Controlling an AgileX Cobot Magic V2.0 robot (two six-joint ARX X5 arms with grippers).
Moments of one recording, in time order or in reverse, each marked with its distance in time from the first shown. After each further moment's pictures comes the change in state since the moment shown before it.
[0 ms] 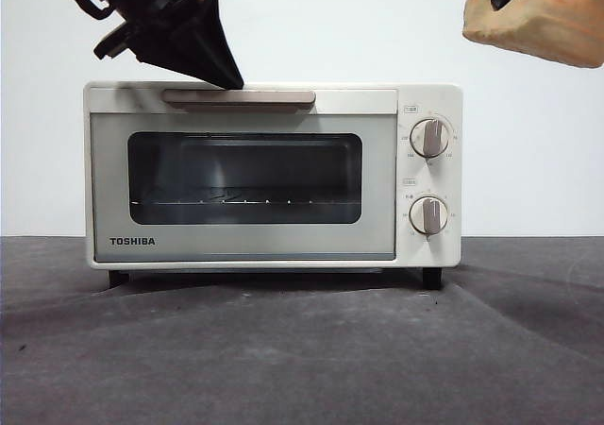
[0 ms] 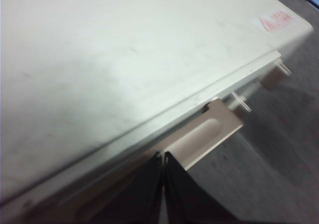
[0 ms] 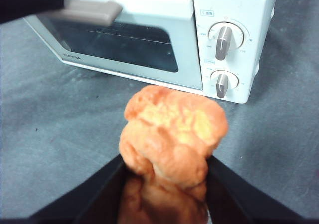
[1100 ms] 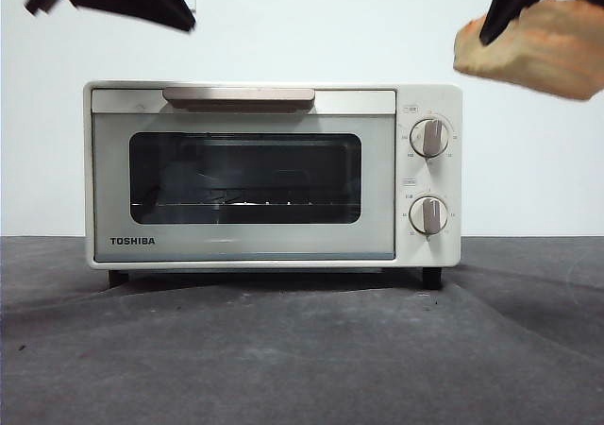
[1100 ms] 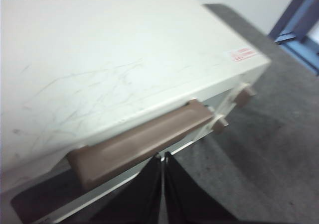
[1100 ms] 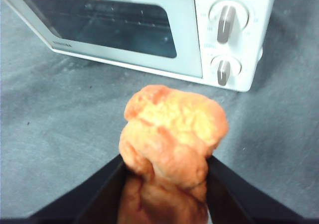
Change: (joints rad) left arm 0.084 -0.212 -0.112 0.050 0.067 -0.073; right arm 0.000 0.046 -0.015 0.017 -0.002 0.021
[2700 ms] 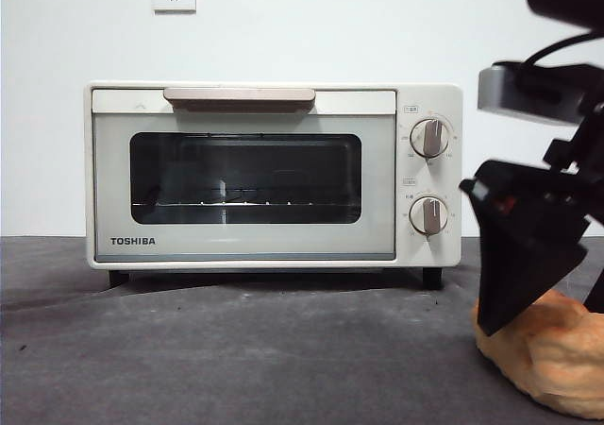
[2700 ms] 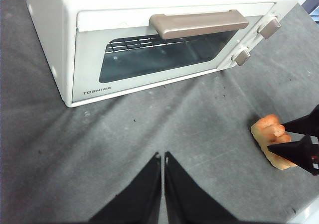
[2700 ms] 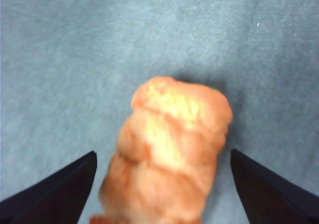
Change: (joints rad) left arm 0.405 -0.435 -0.081 -0.590 0.278 0.173; right arm -0.002 0.333 -0.310 0.268 -0.002 0.055
